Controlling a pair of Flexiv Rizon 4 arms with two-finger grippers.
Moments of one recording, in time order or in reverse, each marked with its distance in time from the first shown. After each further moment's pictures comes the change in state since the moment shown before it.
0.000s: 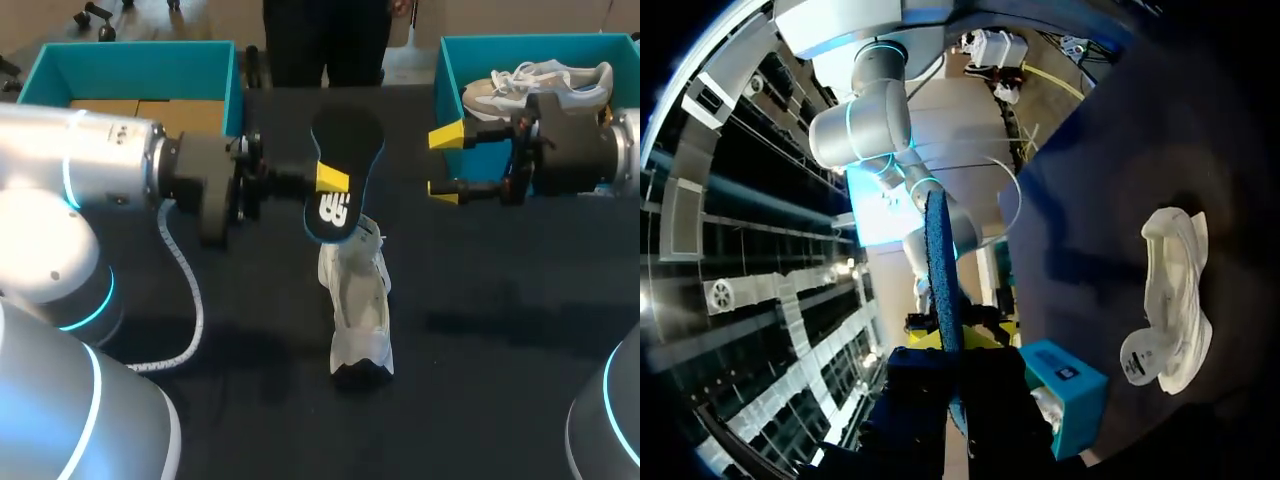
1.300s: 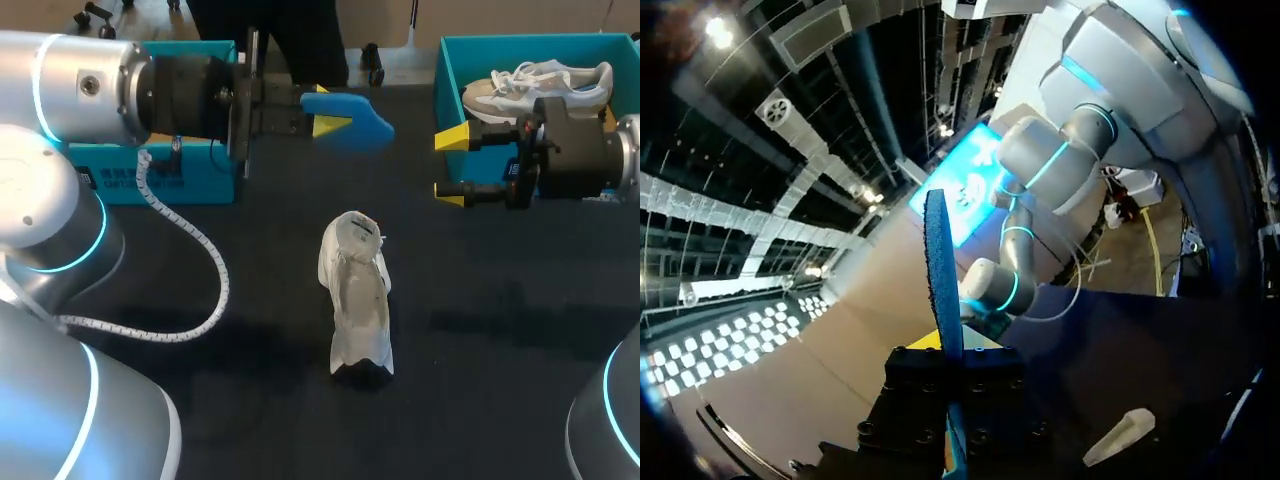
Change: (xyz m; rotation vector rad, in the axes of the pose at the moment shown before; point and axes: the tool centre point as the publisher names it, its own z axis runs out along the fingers) left arm -0.098 0.004 -0.006 0.100 -0.049 -0.873; right arm -0.010 0.002 -0.009 -0.040 -0.014 0.014
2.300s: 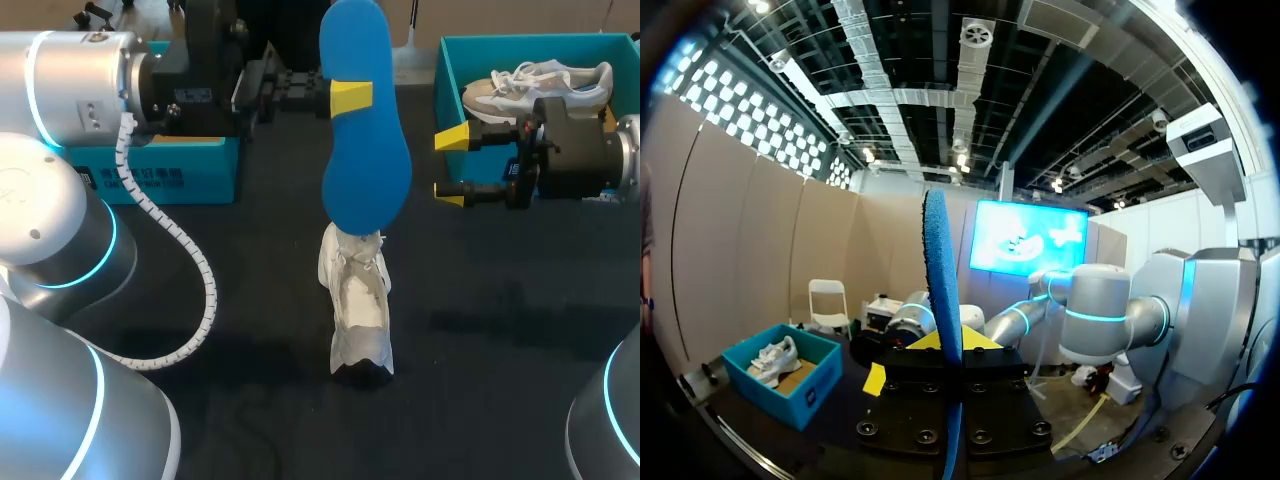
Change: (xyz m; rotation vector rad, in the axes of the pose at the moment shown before) left arm -0.010 -0.038 0.015 0.019 -0.090 -0.976; right arm 0.000 0.000 0.000 0.000 0.000 0.000
